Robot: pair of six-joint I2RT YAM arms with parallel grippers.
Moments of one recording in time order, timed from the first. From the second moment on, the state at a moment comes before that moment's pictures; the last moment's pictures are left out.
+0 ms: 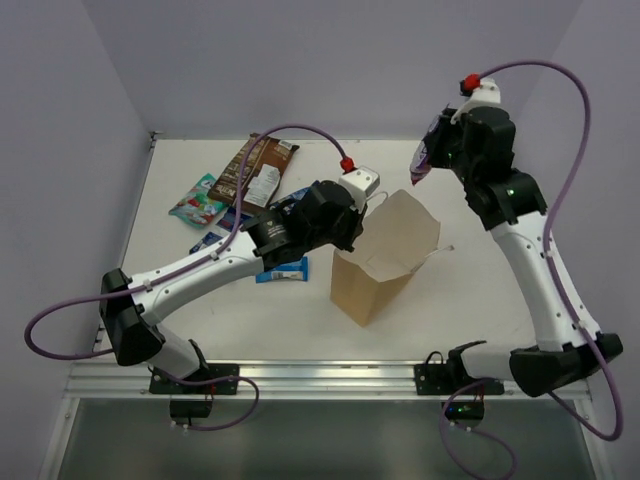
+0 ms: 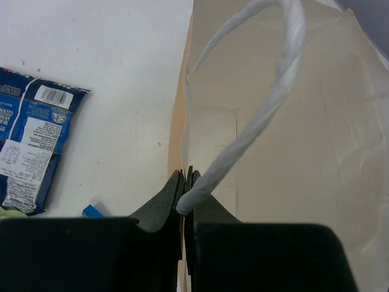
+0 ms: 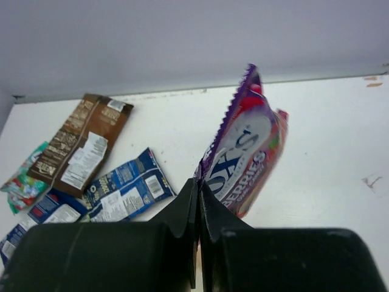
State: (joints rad) left arm -1.01 1.53 1.48 -0.50 -0.17 -0.28; right arm 0.33 1.25 1.63 -0.61 0.20 0.28
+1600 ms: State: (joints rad) left arm -0.83 1.20 1.84 -0.75 -0.61 -0.14; right arm 0.11 0.77 1.53 -0.61 0.27 0.15
